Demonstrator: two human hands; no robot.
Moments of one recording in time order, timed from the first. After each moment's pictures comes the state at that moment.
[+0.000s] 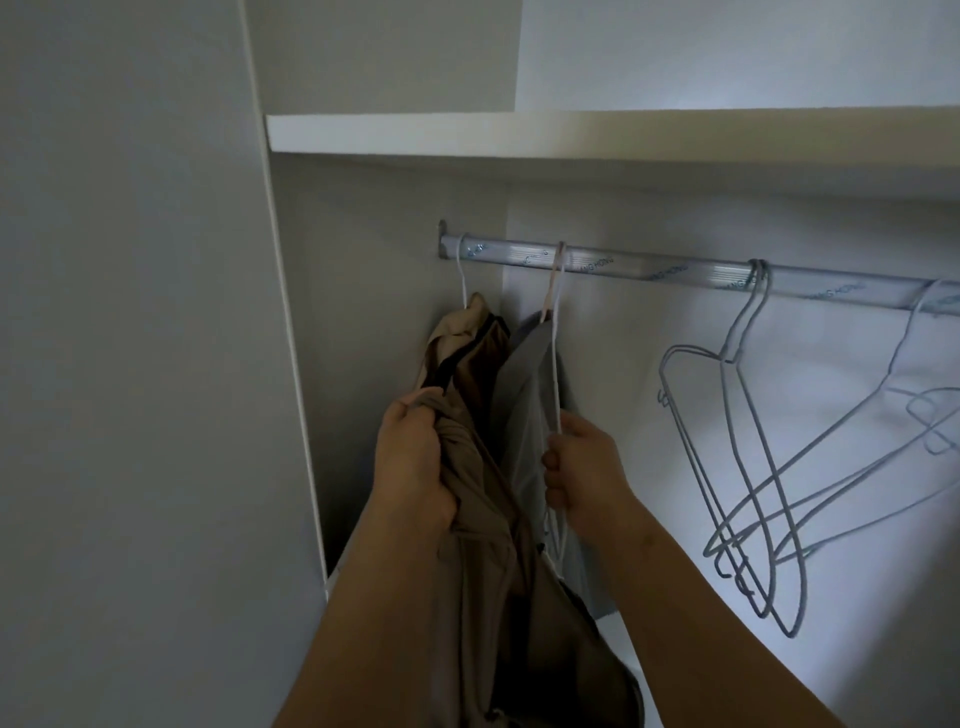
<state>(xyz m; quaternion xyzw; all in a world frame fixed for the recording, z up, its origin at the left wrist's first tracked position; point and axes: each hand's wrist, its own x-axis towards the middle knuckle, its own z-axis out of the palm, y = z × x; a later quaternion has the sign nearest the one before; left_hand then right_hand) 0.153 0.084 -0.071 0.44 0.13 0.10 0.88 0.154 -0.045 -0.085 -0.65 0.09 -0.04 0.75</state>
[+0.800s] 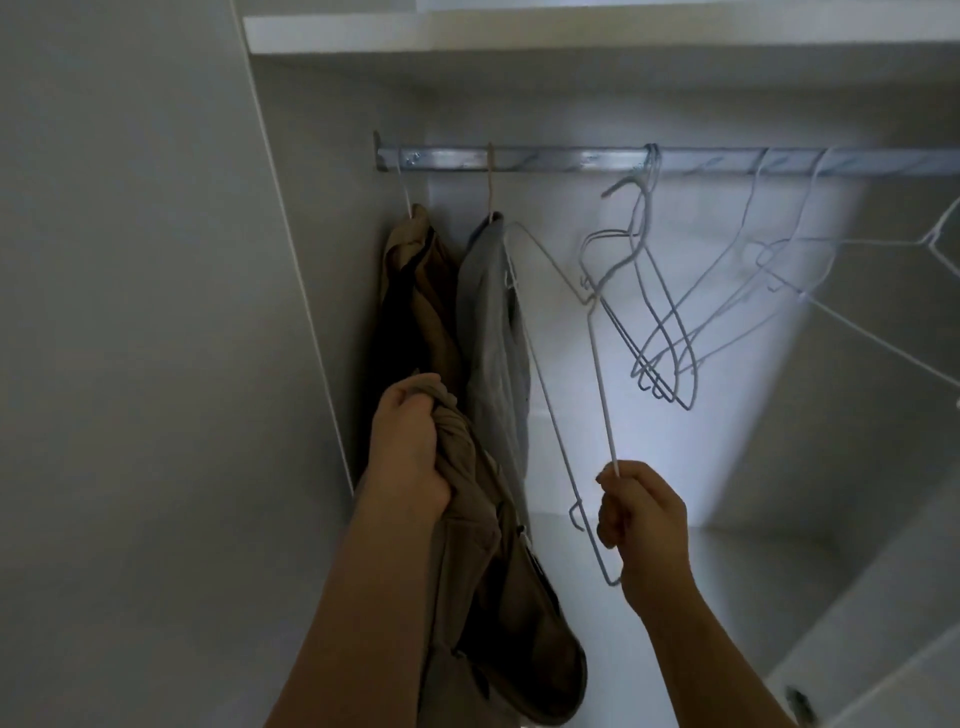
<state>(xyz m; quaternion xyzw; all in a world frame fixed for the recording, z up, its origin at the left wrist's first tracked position) 0.046 0.119 -0.109 0.53 0.10 0.00 0.85 -0.035 -0.037 -0.180 -0.59 0.16 -0.25 0.75</state>
